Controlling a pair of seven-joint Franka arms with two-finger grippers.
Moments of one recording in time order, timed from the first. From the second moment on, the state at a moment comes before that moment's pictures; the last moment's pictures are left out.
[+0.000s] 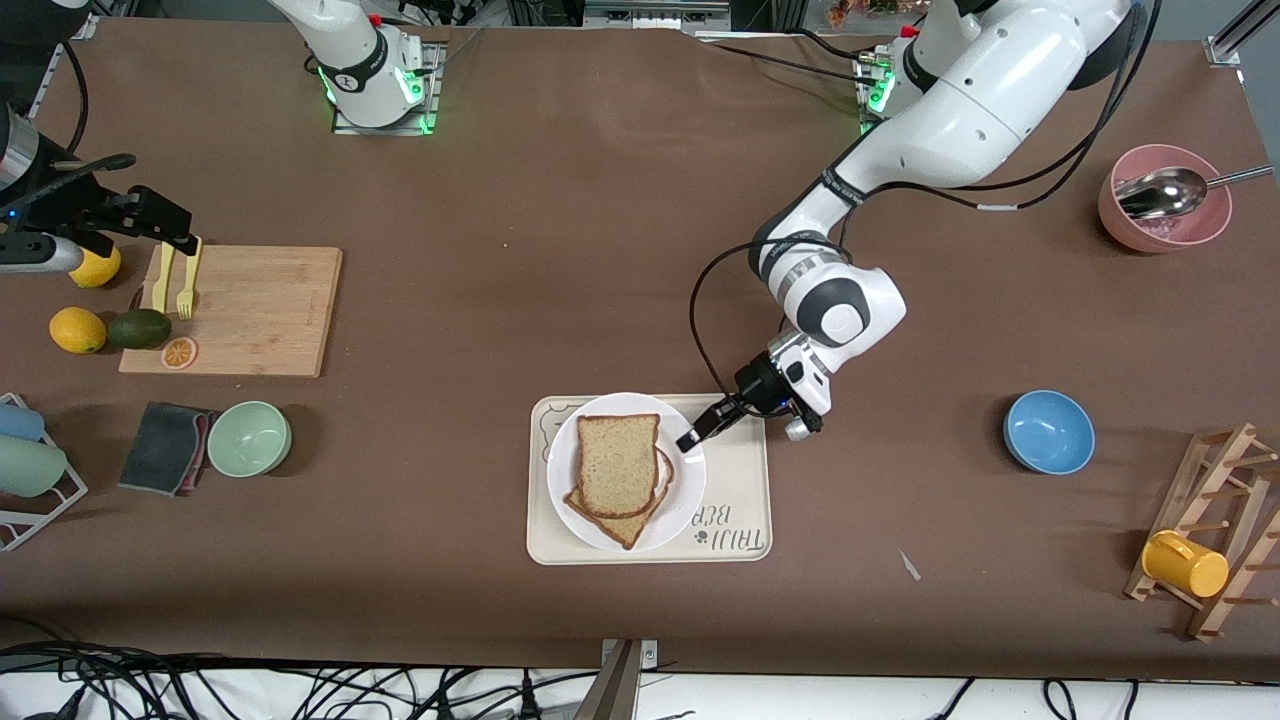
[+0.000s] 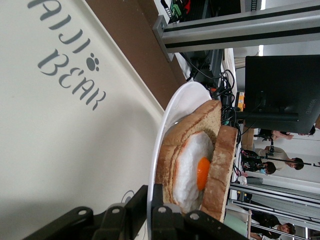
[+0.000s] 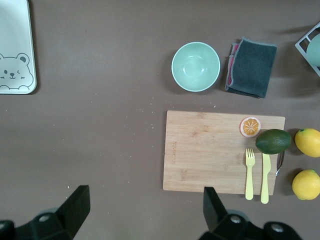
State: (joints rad) left arm -0.14 0.85 -0.47 -1.55 -2.09 2.85 1.05; right arm 0.00 -0.02 -0.01 -1.70 0.00 1.66 -0.03
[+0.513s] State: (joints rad) left arm -0.17 0.94 -0.43 -1.47 -2.04 2.85 1.06; right arm 0.00 -0.02 -0.01 -1.70 0.00 1.66 -0.03
